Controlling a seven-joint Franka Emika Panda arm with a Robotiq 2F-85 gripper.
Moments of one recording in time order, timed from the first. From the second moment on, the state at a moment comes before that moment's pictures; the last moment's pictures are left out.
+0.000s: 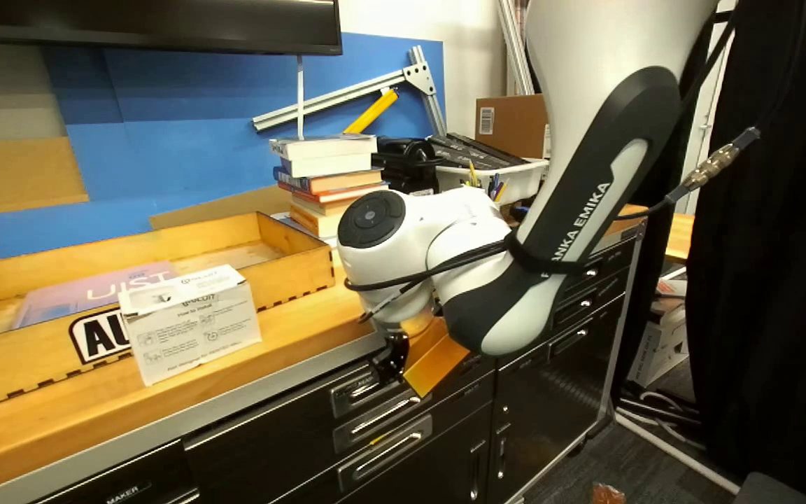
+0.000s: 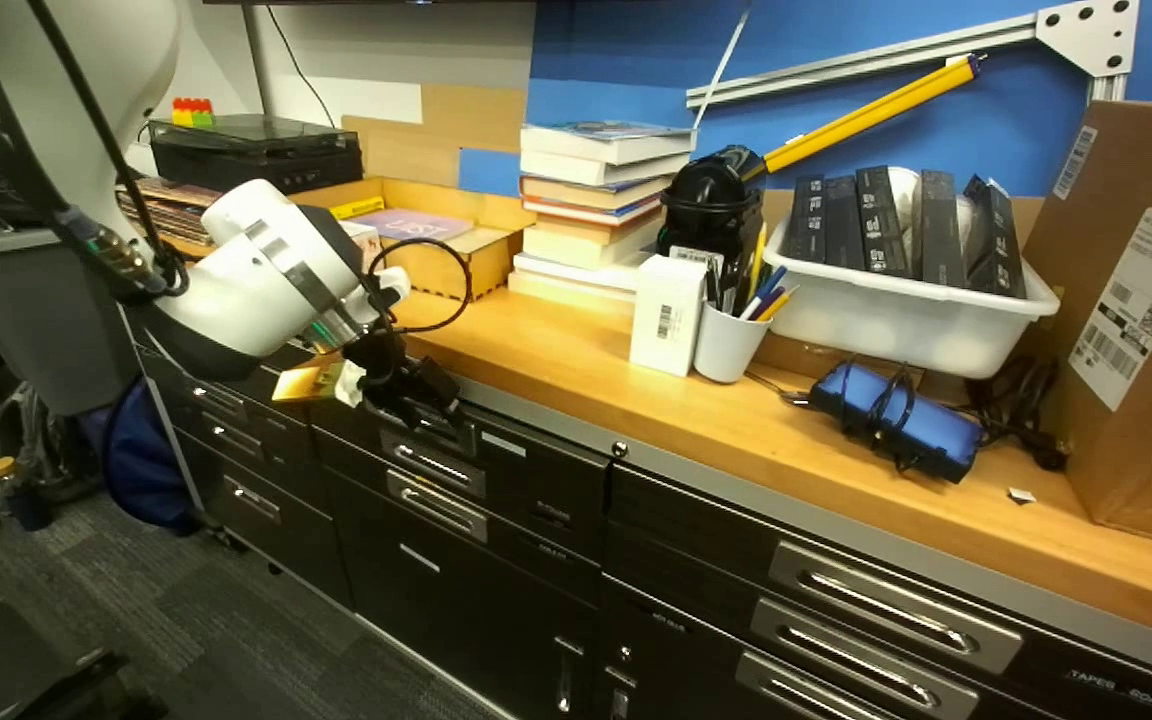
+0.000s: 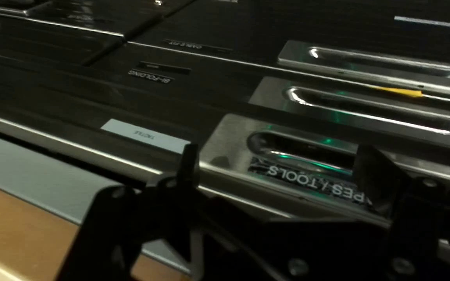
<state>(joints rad) 0.16 0.32 0.02 -2.25 -1.17 2.62 1.12</state>
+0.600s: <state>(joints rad) 0.16 0.32 0.03 -2.23 -1.10 2.60 1.10</state>
